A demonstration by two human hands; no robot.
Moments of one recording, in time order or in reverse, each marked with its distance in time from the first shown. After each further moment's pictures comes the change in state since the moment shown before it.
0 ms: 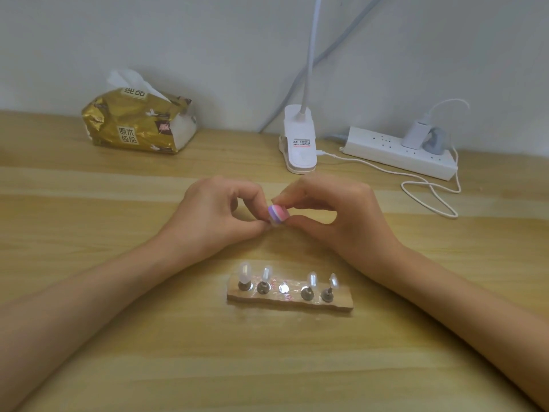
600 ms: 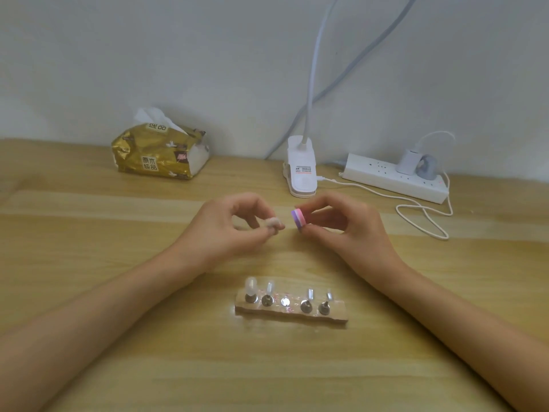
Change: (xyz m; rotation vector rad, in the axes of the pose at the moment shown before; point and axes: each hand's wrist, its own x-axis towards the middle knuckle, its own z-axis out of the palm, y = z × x) left_hand -0.004 0.009 -0.008 -0.213 -0.006 -0.047; right_hand -0.004 0.002 -0.011 0.202 0.107 0.279
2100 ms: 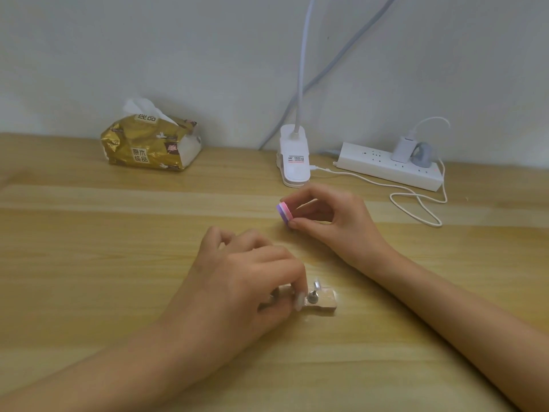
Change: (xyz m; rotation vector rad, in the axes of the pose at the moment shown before) left_hand -0.066 0.042 0.032 0.619 -0.046 0.324; right_hand 0.001 0.002 0.000 0.022 -0.080 0.025
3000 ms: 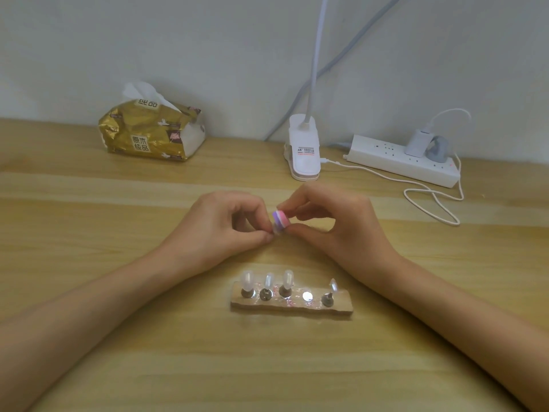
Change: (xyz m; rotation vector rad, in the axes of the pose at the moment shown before) left_hand 0.037 -0.079 0.012 -0.503 -0.003 -0.279; right_hand -0.002 -0.007 0.017 -0.170 -0.002 -0.234
